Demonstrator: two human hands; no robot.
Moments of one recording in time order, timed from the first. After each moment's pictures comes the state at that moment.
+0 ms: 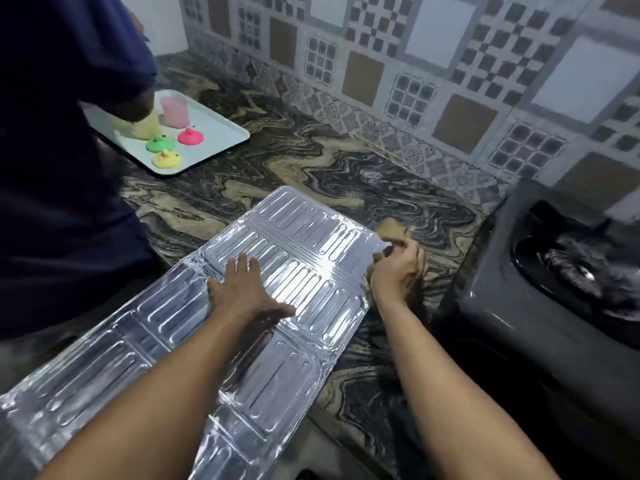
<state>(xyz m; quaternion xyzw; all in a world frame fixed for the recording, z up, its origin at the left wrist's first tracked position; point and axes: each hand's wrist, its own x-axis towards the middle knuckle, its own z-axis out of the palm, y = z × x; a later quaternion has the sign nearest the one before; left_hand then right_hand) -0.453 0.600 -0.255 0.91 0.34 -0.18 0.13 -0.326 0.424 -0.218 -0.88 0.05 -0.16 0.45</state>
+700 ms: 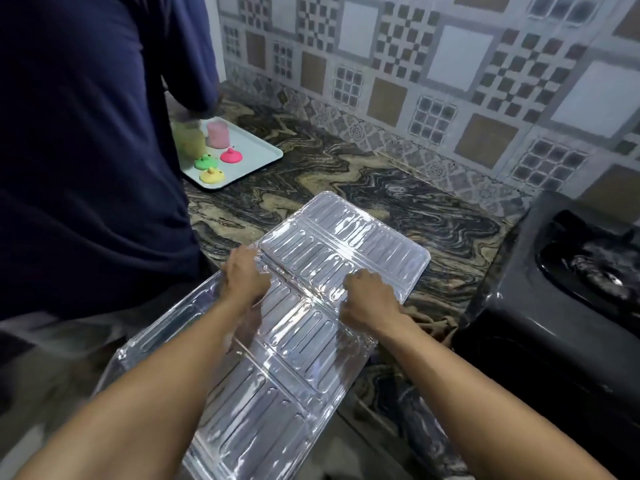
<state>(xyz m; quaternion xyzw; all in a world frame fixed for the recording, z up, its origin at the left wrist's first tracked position) -0.488 0.646 -0.249 0.85 0.40 0.13 0.30 -0.402 0.448 -0.200 -0.93 -0.34 0.11 0.01</state>
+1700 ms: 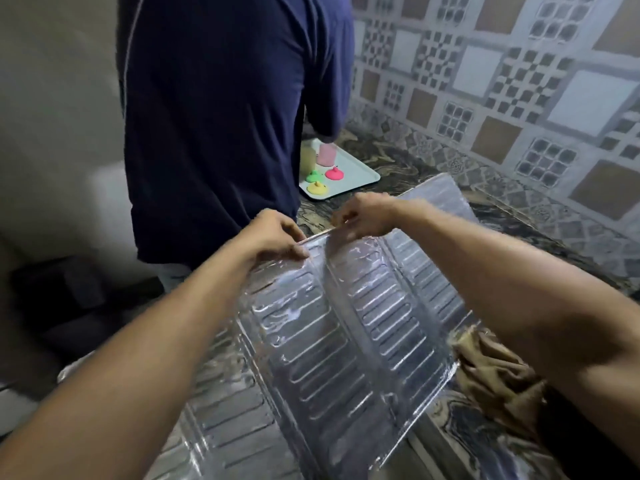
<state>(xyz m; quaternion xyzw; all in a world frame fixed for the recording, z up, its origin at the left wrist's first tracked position) -0.616 0.691 -0.106 0.80 0.40 0.11 0.44 -0.415 0.618 -0.080 -0.74 -0.66 0.11 -0.04</state>
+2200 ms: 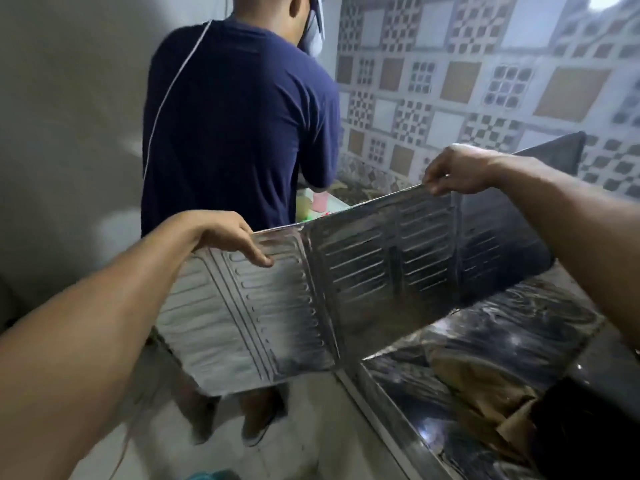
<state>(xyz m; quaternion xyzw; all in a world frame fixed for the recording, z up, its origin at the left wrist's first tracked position) -0.684 0.707 0.002 0.85 0.41 -0.05 0.32 -0.339 0.531 0.074 -0.81 -0.59 -0.05 0.02</state>
